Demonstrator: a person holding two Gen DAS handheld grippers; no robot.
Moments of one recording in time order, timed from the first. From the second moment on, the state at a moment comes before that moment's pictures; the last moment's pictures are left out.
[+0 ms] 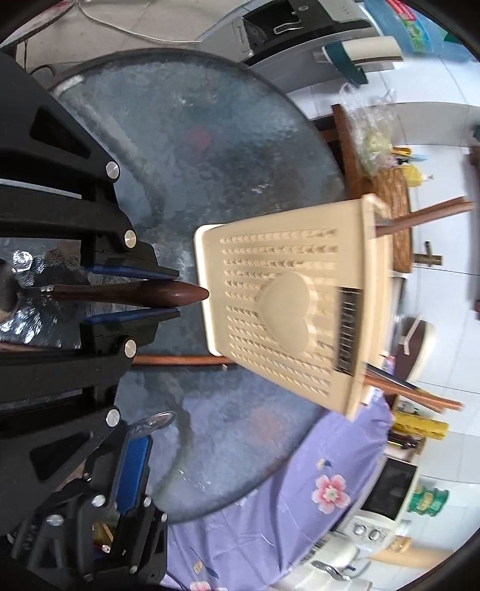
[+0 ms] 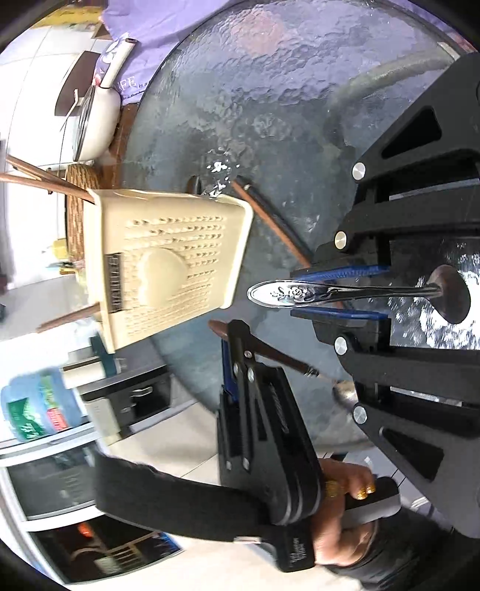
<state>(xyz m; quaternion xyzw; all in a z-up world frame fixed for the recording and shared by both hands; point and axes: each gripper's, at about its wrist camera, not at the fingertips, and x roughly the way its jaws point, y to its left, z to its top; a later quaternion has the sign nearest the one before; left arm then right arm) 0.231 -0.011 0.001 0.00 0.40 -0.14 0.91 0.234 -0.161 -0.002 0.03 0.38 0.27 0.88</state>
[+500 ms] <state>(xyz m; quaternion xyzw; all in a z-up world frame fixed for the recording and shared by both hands) 0.195 -0.002 0.044 -0.02 0.35 -0.17 0.92 0.220 -0.178 0.041 0.07 0.33 0.29 0.90</state>
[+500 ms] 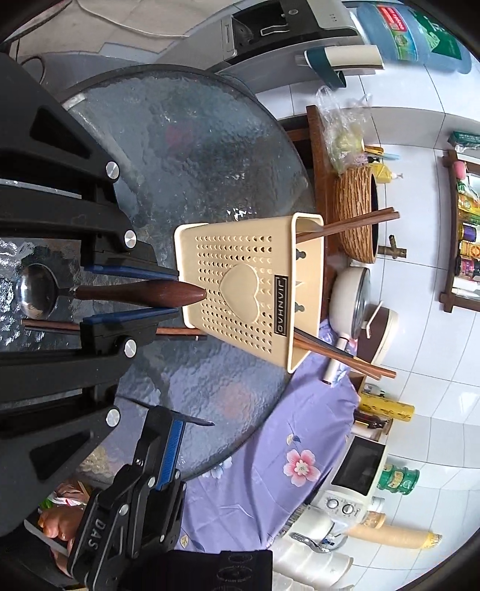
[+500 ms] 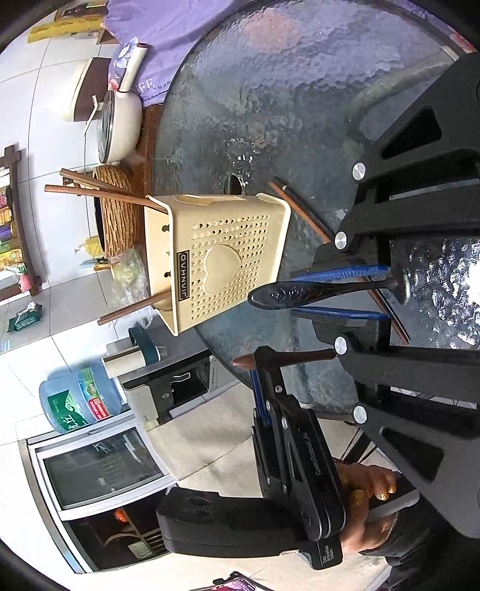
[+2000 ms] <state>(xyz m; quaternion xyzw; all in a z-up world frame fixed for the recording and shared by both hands) 0.234 -0.002 0.200 -0.05 0.22 -0.16 0.96 0.273 -0.179 0.192 0.05 0.18 0.24 0.95</state>
